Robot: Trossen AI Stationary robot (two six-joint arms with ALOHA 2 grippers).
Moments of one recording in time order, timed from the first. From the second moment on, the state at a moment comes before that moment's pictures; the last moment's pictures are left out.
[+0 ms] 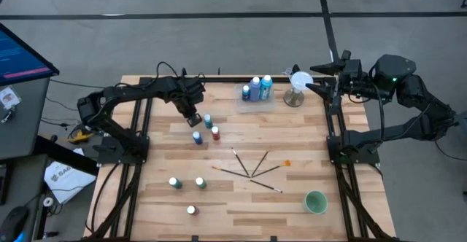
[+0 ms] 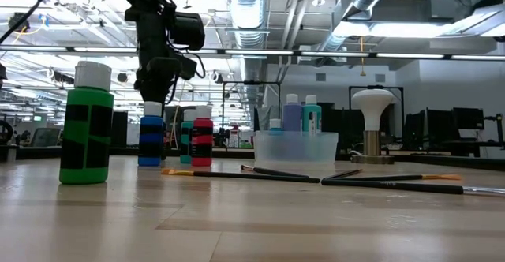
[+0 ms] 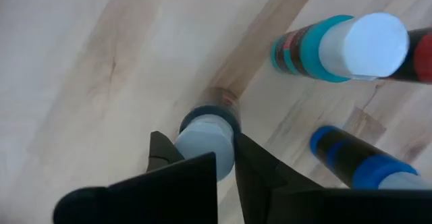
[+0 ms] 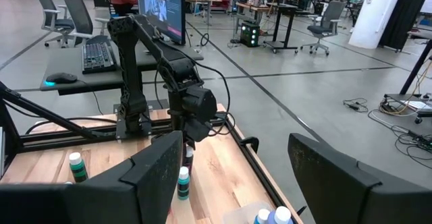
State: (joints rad) left arm 0.51 1.52 1.07 -0.93 -0.01 -0.08; right arm -0.13 0.87 1.44 -0.72 0.21 -0.05
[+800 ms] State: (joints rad) left arm 0.50 1.52 1.44 -0.95 -0.05 -0.08; right arm -0.13 0.87 1.44 -0.74 0.21 -0.05
